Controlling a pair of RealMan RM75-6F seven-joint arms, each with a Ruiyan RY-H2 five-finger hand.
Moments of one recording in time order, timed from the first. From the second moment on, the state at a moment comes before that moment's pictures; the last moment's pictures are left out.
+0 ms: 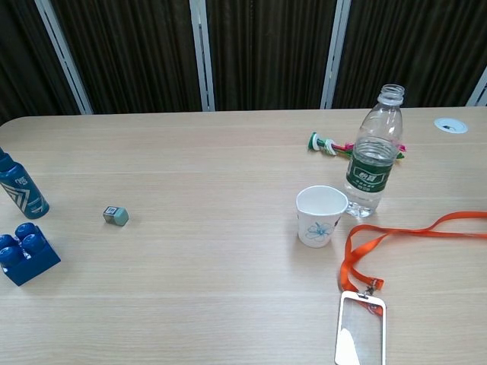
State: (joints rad) left arm -0.09 -0.87 -0.06 -1.86 1.45 1.45 -0.01; right arm 0.17 -1.17 0.14 -1.53 -1.43 1.29 0.41
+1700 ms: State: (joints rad) left arm -0.19 -0.97 -0.11 -1.82 1.21 1.32 0.18; right arm 0.67 -1.72 0.14 -0.77 -1.46 0.82 1.10
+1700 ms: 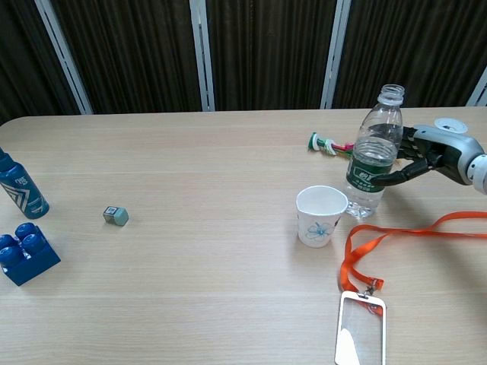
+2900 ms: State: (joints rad) left arm -0.20 -0.97 -0.11 -1.82 1.19 1.31 0.19; right arm 0.70 -1.84 0.17 -0.69 -1.42 0.85 1.11
